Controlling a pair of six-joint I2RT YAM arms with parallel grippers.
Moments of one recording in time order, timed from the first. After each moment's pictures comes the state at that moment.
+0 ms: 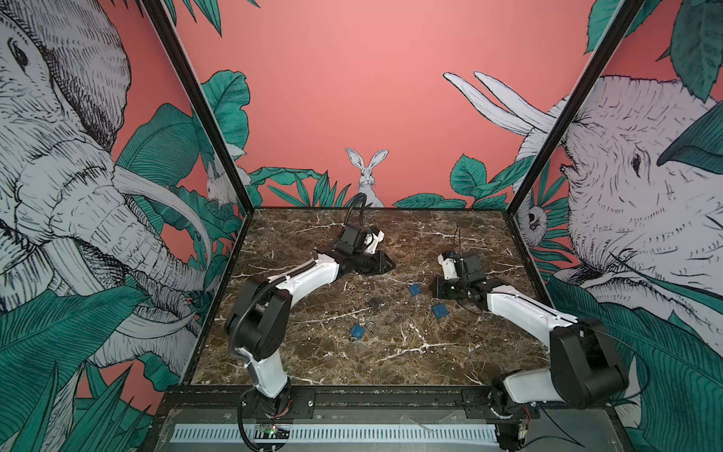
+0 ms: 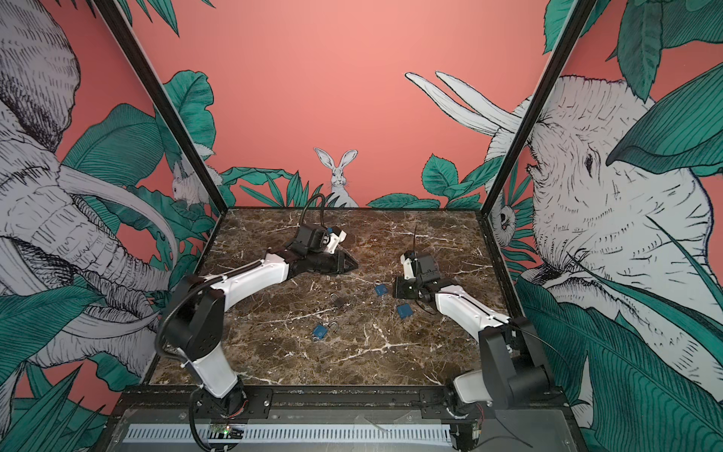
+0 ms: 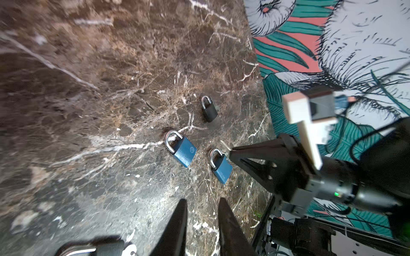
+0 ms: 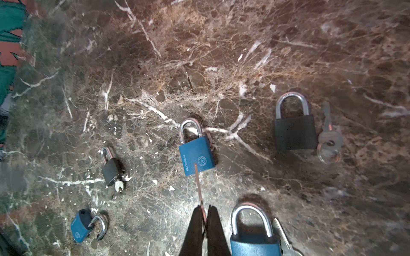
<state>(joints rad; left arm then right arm) -0.59 1.70 1.20 -0.22 0.55 -0.55 0.36 1.44 0.78 -0.27 -0.26 0.34</state>
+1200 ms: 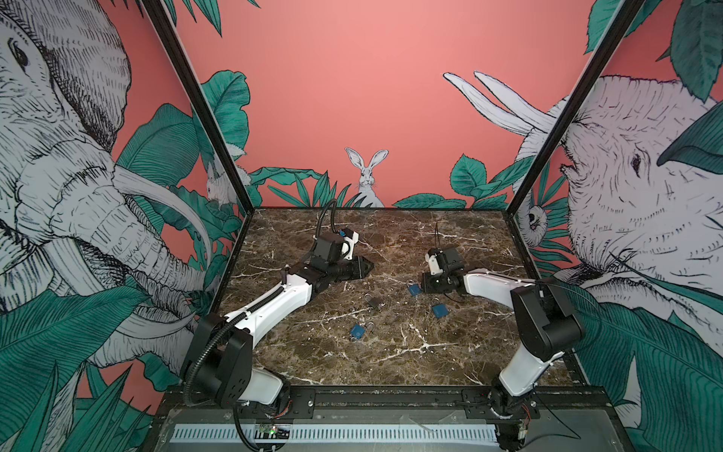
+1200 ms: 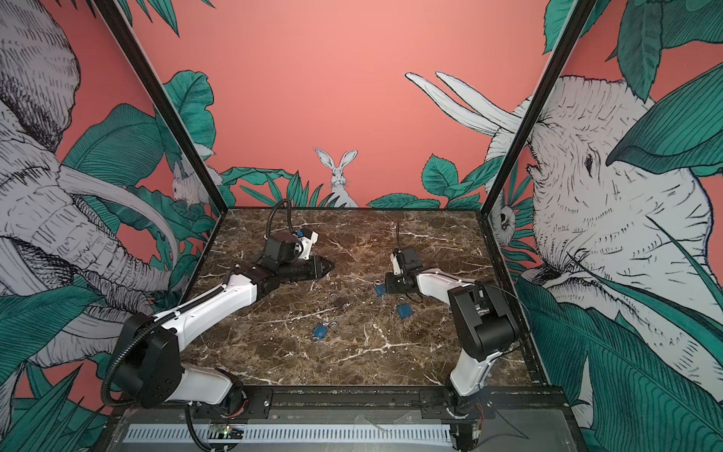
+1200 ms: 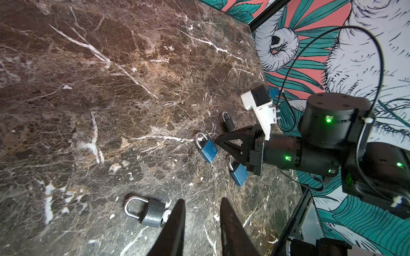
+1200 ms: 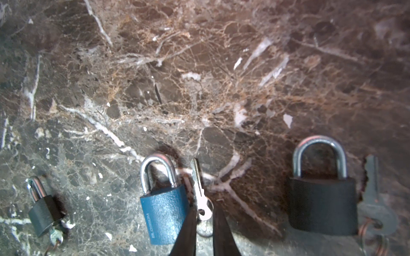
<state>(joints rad) -0.53 1.42 0.97 -0.18 0.41 -0.56 0.38 1.72 0.94 -0.24 -0.18 0.29</state>
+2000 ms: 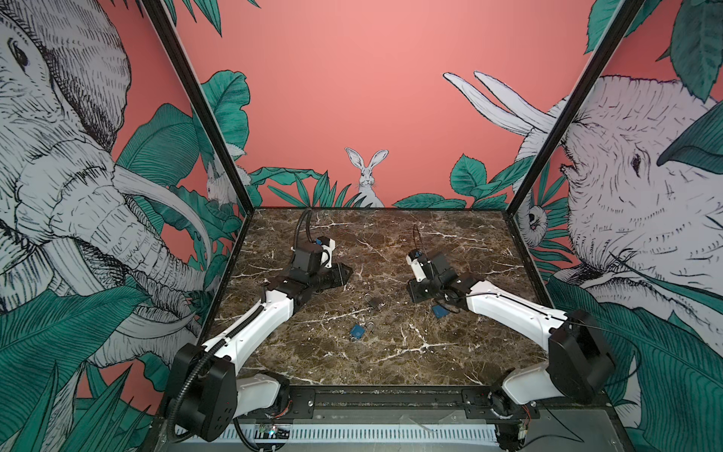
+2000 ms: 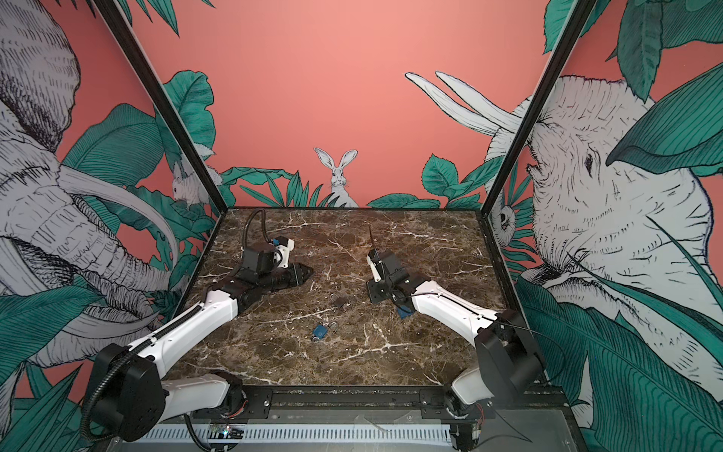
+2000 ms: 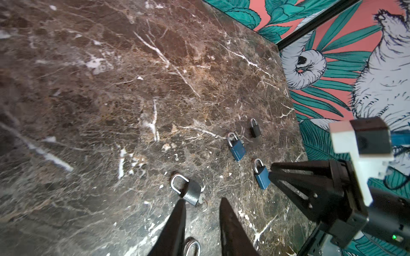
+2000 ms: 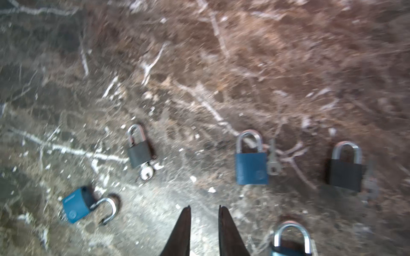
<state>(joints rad) -0.39 1.22 0.79 -0.23 0.35 -0.57 0.69 1.47 0.95 -0.40 -0.02 0.23</state>
